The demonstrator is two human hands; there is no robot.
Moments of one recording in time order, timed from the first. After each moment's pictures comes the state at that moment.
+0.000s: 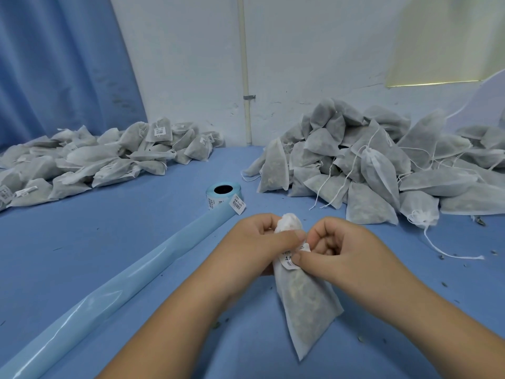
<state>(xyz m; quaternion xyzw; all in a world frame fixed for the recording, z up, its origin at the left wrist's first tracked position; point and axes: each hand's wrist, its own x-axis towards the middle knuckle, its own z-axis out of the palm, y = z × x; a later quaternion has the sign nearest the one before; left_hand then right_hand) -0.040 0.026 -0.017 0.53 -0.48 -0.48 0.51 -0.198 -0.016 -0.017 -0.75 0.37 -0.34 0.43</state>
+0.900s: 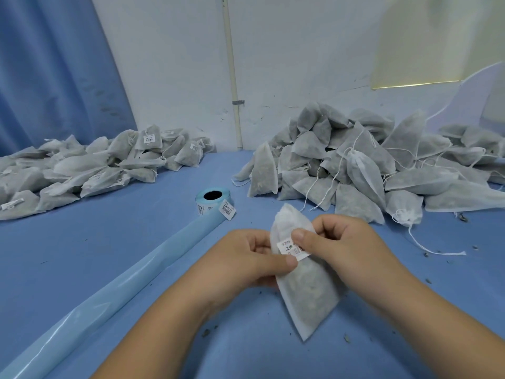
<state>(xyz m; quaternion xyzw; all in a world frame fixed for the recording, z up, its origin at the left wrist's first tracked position) -0.038 0.031 -0.017 0.50 -0.51 -0.52 0.46 -0.207 -0.027 -0.016 -0.68 0.39 -0.39 0.48</state>
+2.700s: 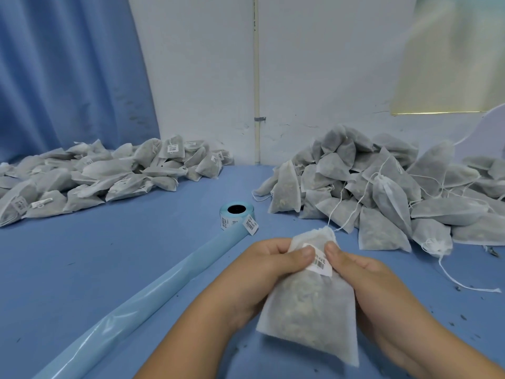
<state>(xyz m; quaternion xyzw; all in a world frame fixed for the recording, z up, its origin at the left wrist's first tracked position) -0.024 0.027 -0.016 0.42 -0.46 -0.59 0.51 -0.190 -0.016 -0.027 -0.58 0.31 -0.35 0.66</state>
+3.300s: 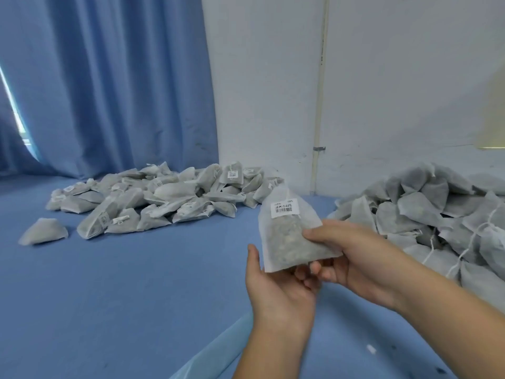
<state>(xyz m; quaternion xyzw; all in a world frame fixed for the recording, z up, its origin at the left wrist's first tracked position) 0.043 0.006 -0.011 0.19 -0.05 -0.50 0.84 -0.049 -0.049 0.048 -0.63 0.21 -0.24 0.71</state>
